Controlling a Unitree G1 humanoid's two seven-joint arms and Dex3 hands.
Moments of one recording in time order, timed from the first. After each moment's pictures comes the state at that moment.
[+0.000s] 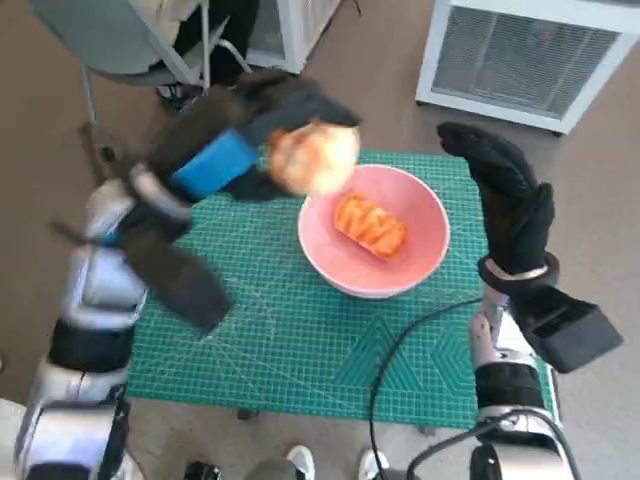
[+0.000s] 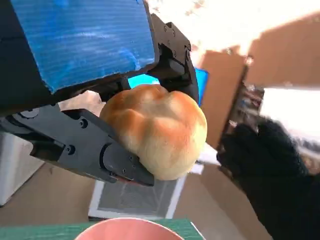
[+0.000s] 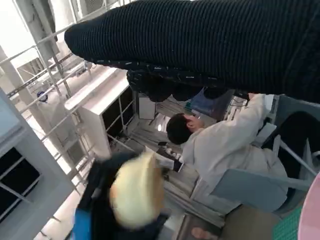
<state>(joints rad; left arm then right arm) -0.93 0.46 -0.19 0.37 0.32 -0.45 -0.35 -0.71 -0.11 -0.18 0.77 0.31 -0.98 0.52</state>
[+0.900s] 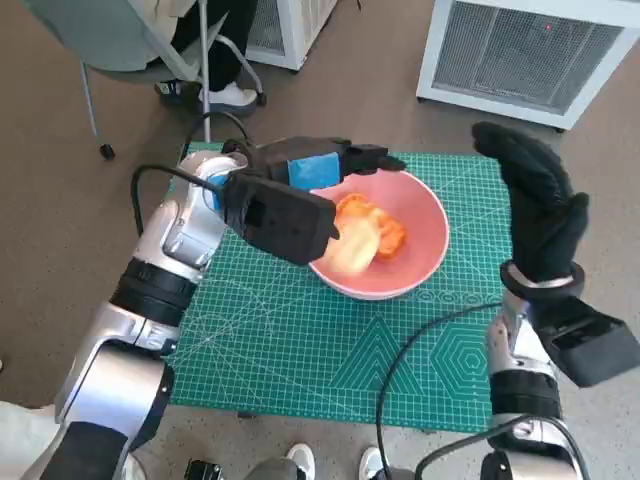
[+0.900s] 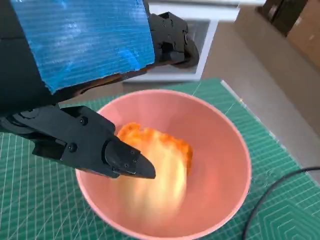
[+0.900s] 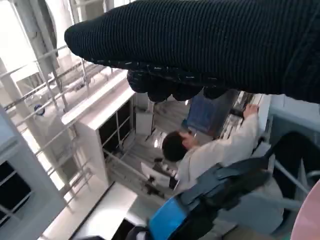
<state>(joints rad) -1.09 0.36 -0.34 0.68 0.36 -0.30 -0.72 -0.66 -0.15 -0.21 0.71 0.30 -0.99 0.46</state>
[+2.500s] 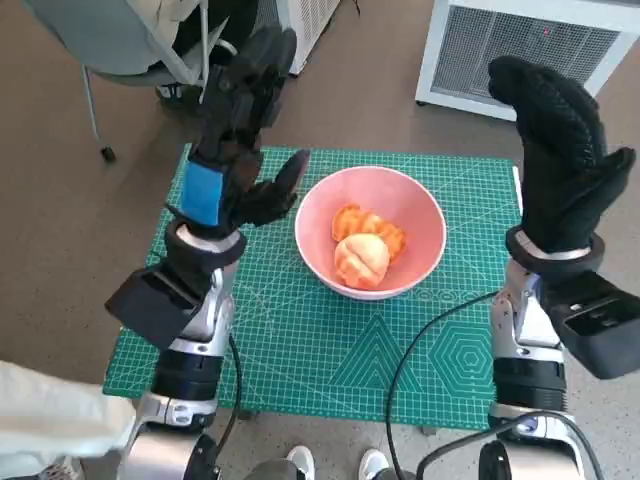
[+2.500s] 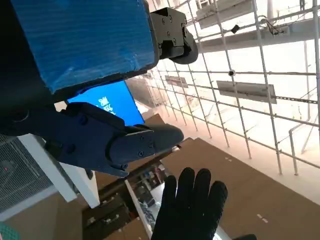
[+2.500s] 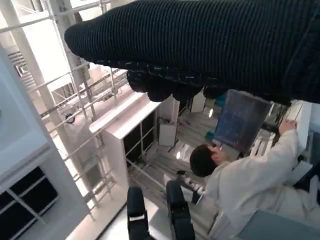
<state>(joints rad) -0.67 0.09 0.04 0.33 -0.13 -0.62 -0.25 -0.73 -0.15 -0.18 0.46 0.22 -0.81 0.30</state>
